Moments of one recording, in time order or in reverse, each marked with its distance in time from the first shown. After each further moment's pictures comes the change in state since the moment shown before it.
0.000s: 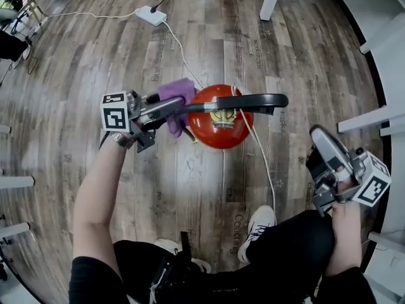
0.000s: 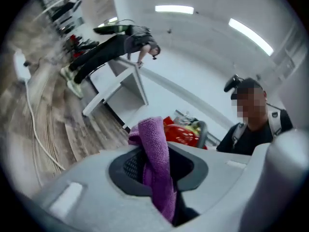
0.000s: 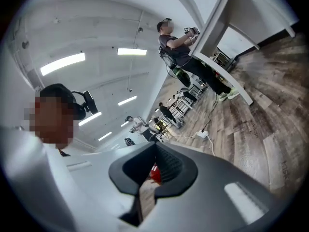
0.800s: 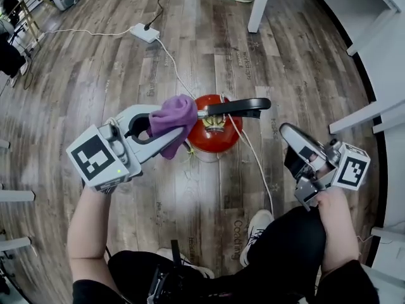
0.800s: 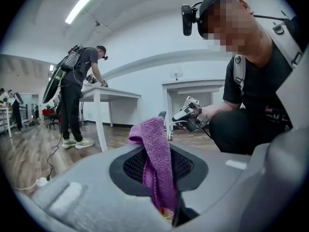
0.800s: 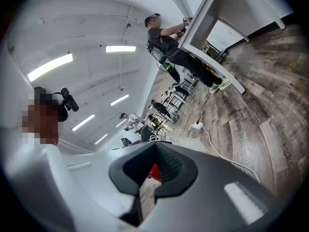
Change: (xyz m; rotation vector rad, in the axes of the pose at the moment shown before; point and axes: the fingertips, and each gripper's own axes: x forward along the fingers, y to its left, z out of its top) left arm 0.025 -0.134 0.042 0.737 0.296 0.277; right arm 0.019 -0.013 -0.022 0.104 0.045 -0.068
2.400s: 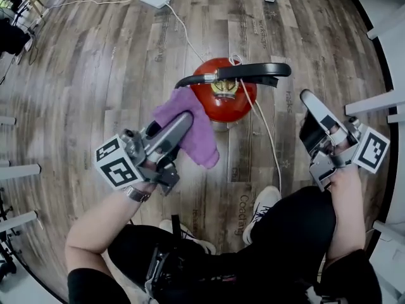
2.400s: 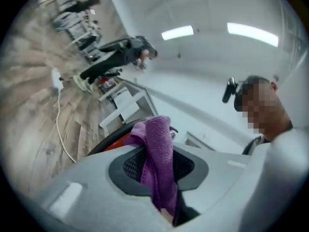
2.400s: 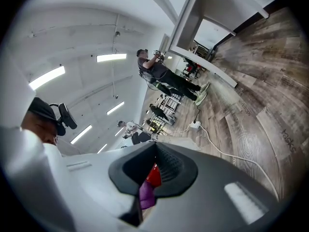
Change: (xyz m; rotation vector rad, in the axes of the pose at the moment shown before) left arm -0.007 -0.026 -0.059 -0.862 -0.472 0.123; right arm -0.001 -0.020 0.007 0.128 -0.048 0.001
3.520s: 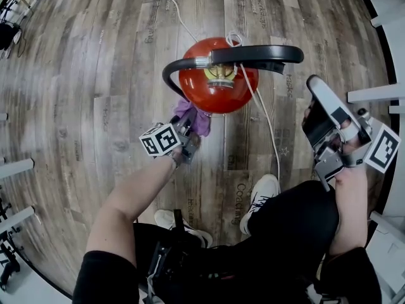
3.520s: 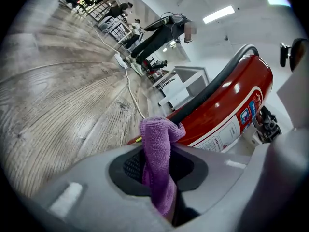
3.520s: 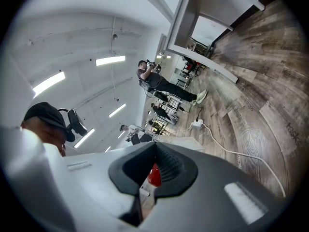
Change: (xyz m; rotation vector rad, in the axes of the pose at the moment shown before) left arm -0.042 0.238 -0.204 -0.204 0.100 0.548; right arm 0.008 0.000 0.000 0.044 -0.001 0.038
